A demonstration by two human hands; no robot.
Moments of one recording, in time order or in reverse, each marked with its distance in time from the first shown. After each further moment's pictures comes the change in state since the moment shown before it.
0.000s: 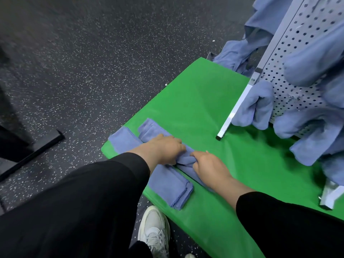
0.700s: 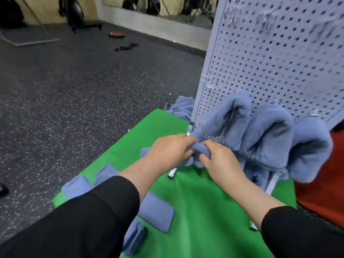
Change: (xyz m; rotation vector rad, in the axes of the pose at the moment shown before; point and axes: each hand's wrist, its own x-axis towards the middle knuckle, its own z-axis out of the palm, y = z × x) left_hand 0.006 0.108 -0.209 -0.317 0.711 0.028; right_hand -0.081 0.058 -0.233 0.155 0.459 0.162
